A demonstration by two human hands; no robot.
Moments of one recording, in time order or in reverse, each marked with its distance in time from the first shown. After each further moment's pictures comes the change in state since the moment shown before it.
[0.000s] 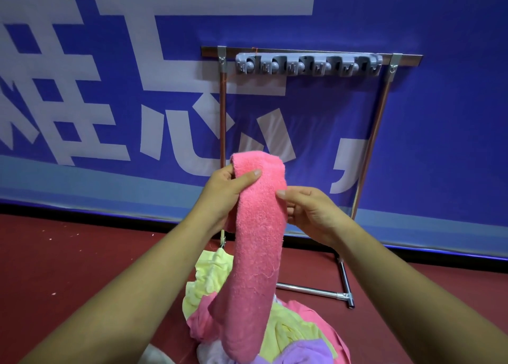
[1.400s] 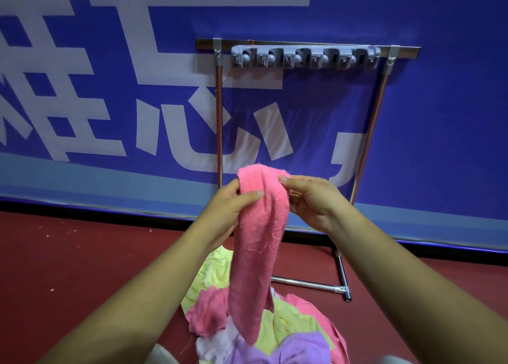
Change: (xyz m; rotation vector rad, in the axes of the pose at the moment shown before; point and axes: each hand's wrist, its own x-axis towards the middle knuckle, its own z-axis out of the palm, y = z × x) left_hand -0.014 -0.034 0.003 -0.040 -0.153 -0.067; right_hand 0.002 -0.013 0.004 0.222 0.309 0.063
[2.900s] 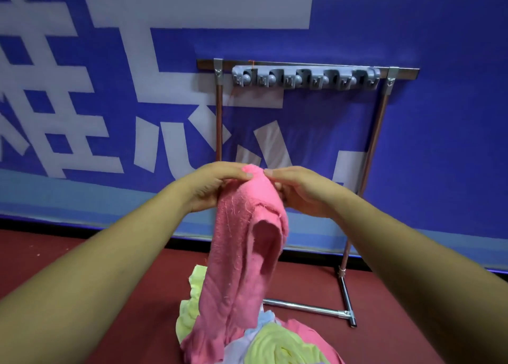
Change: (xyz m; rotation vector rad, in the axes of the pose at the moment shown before) left_hand 0.064 0.079 -0.037 0.175 -0.241 -0.105; right_hand 0.048 -0.048 0.021 -0.491 -0.424 -0.017
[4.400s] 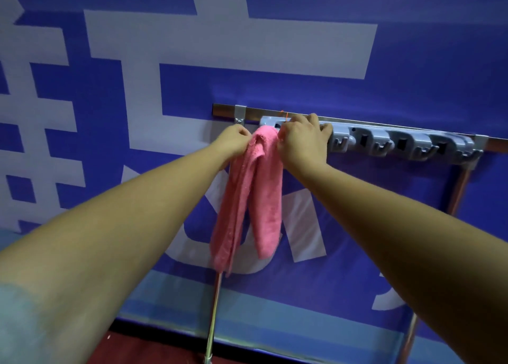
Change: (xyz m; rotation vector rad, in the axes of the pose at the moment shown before) left_hand 0.282 0.105 -0.176 0.583 0.614 0.279; right_hand 0.299 -0.117 -0.089 -1.516 1.048 -0.417
